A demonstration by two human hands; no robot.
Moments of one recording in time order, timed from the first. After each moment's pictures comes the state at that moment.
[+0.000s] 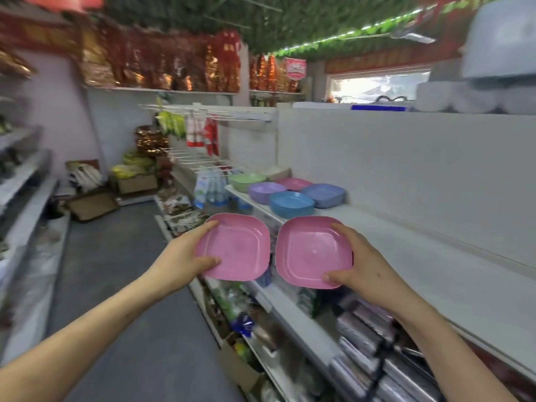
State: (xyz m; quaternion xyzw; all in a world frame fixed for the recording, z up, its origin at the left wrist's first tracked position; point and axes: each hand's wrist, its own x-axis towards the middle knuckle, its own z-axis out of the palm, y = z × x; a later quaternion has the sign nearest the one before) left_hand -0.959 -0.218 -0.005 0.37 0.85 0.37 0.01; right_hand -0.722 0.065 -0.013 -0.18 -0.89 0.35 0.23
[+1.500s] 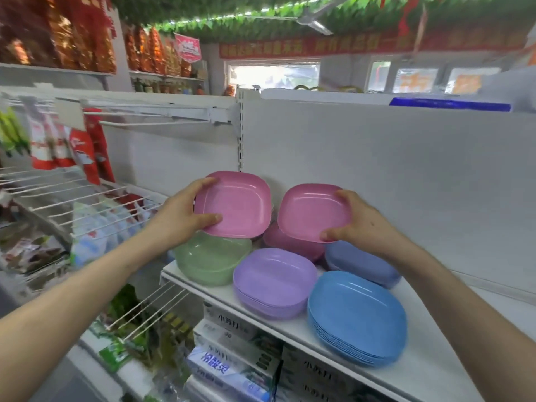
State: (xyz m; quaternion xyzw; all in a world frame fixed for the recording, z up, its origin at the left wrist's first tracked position) left_hand -1.418 0.131 0.036 0.56 0.72 0.41 0.02; right_hand -1.089 0.287 0.044 -0.42 -0.85 0.18 0.26
